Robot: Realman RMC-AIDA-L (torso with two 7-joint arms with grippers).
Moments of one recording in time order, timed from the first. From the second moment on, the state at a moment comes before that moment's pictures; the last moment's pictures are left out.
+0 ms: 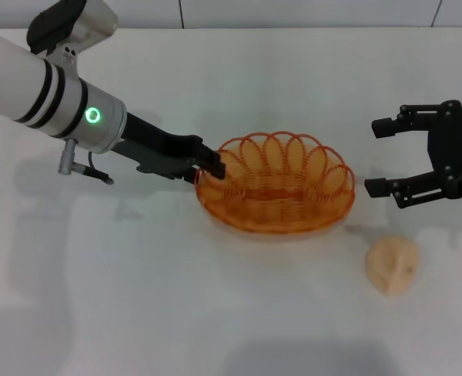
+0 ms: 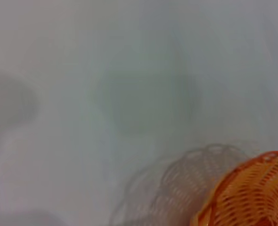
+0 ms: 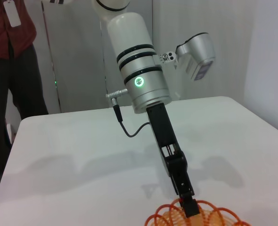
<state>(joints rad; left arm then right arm) -0.87 -2.07 0.95 0.64 2.44 1.33 -2.72 0.45 2.01 -0.98 -1.16 -1.89 -1.68 1.55</state>
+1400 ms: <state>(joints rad) -0.64 -2.00 0.90 0.89 1.98 1.59 -2.08 0.41 1.99 -0.95 -1.25 -2.04 -1.69 1.76</state>
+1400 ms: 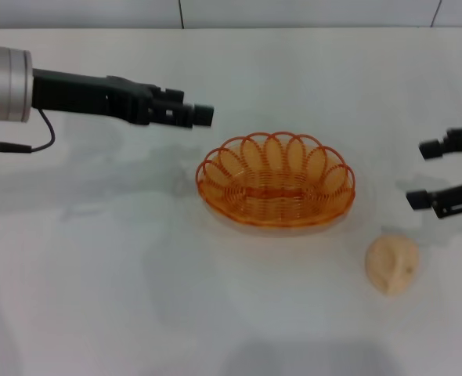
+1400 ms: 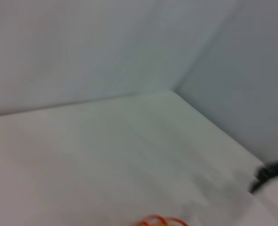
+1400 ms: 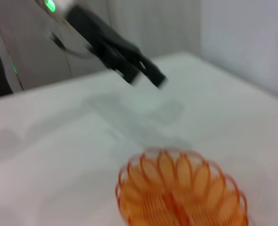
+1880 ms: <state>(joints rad) -0.65 -1.99 0.91 0.97 2.11 1.75 -1.98 0.46 2.00 -1.03 -1.30 -2.28 -1.77 1.91</state>
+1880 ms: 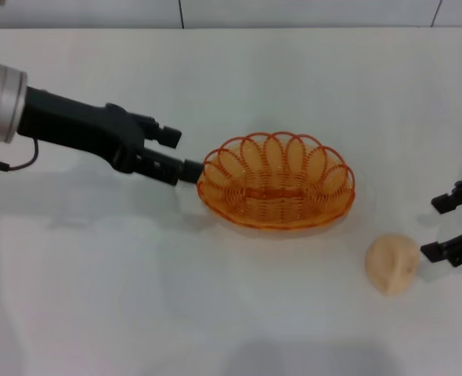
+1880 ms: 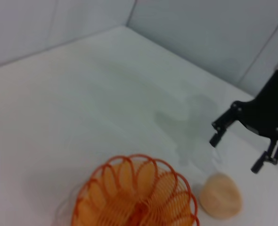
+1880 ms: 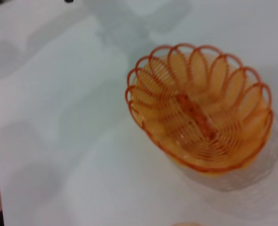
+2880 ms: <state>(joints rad) -0.64 -2.01 0.94 0.98 2.10 1.73 -1.97 0.44 2.01 -1.24 -1.27 -2.29 -1.62 1.90</state>
